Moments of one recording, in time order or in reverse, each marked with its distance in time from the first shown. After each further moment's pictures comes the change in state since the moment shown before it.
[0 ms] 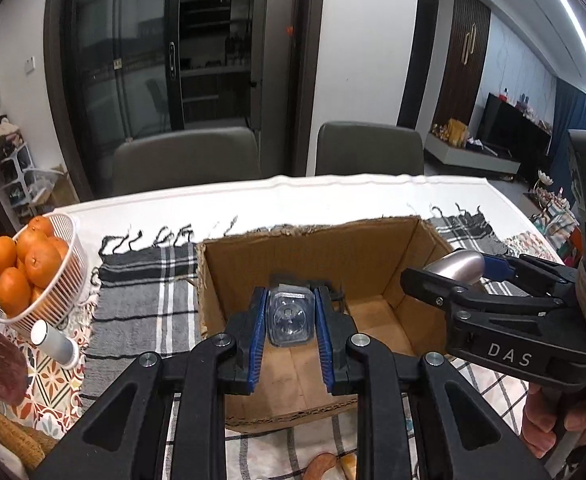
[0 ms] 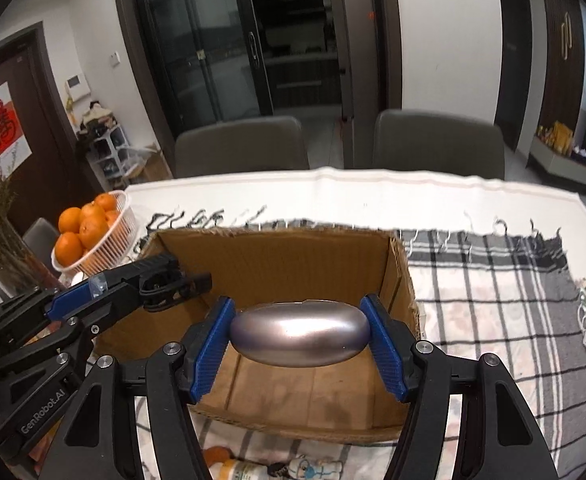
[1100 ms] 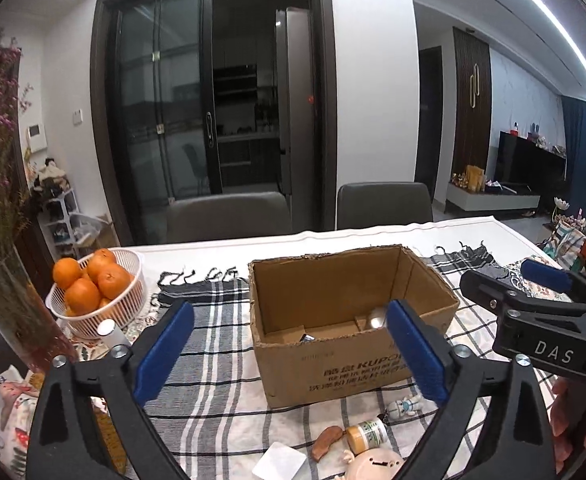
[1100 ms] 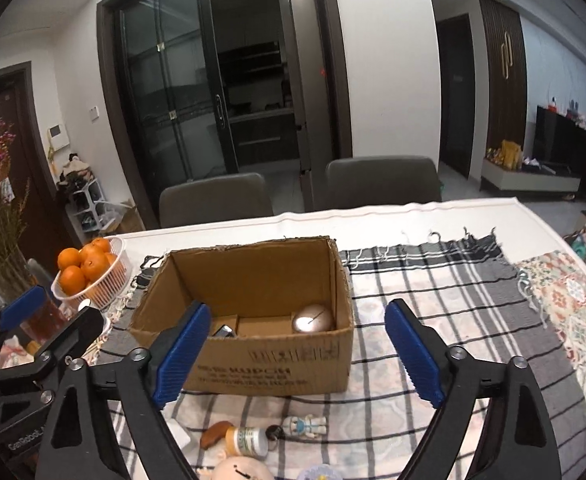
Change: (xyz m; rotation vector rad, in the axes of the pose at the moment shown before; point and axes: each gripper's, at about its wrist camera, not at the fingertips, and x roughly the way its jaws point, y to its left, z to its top) left arm -0.122 -0.021 -0.060 0.025 -0.284 0.144; right arm -0.124 0.012 -0.063 0.074 -0.251 -0.138
